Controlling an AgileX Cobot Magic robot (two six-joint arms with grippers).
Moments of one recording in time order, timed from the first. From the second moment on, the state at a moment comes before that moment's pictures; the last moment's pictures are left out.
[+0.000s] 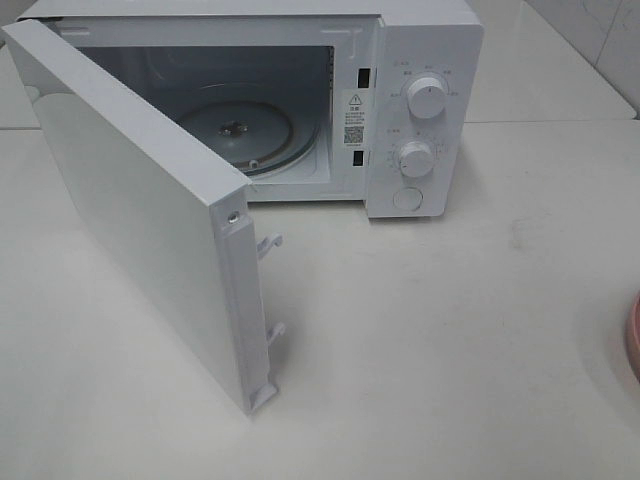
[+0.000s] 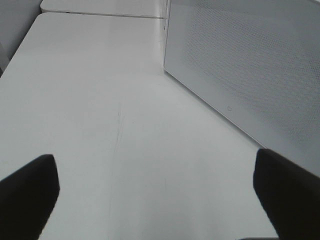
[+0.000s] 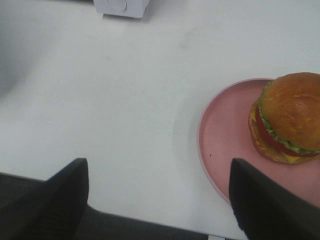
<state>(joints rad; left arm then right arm) 0.04 0.00 -0.52 -0.09 1.08 0.01 0.24 0.19 -0.57 -0.05 1.09 0.15</state>
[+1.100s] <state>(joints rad) 0.04 0.00 -0.52 -0.09 1.08 0.01 0.14 0.00 -0.50 -0.05 1.01 0.15</state>
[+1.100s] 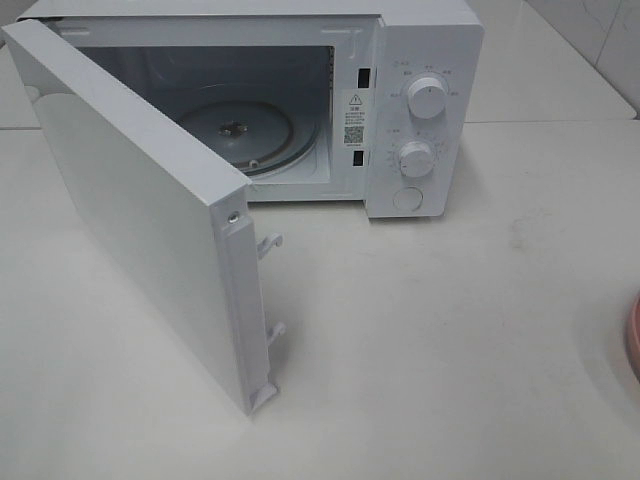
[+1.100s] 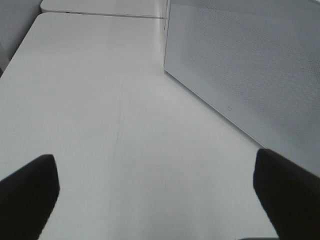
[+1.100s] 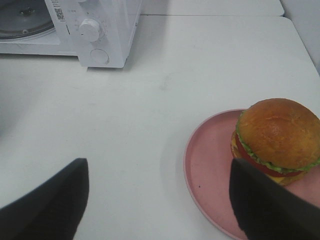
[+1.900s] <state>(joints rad) 0.04 0.00 -0.52 -0.09 1.08 0.01 0.14 0.00 -0.50 -0.05 1.01 0.15</state>
